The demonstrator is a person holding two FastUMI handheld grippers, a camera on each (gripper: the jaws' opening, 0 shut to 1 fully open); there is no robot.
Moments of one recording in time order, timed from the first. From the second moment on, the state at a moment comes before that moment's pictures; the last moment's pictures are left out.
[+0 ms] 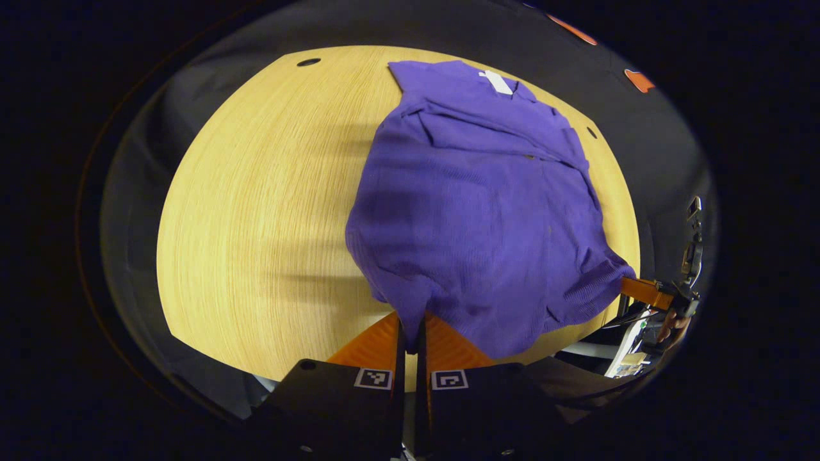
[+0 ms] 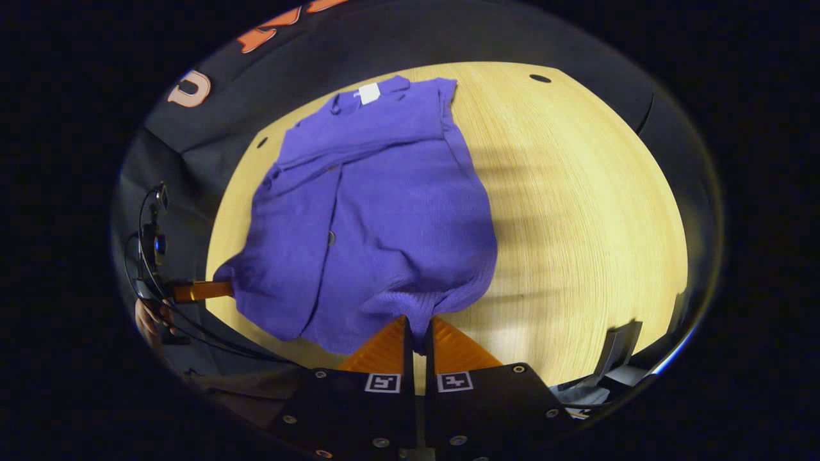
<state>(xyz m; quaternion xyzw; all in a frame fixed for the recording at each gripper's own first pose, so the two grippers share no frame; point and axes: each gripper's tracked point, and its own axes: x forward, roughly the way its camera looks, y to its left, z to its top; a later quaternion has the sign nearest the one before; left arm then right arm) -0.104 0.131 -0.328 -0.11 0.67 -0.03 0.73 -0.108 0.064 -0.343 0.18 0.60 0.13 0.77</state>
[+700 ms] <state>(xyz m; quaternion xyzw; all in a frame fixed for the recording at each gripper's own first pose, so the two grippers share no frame) 0.042 0.129 -0.241 0.00 0.59 -0.10 0.80 0.008 0.049 -0.266 0.15 0.51 0.17 0.83</state>
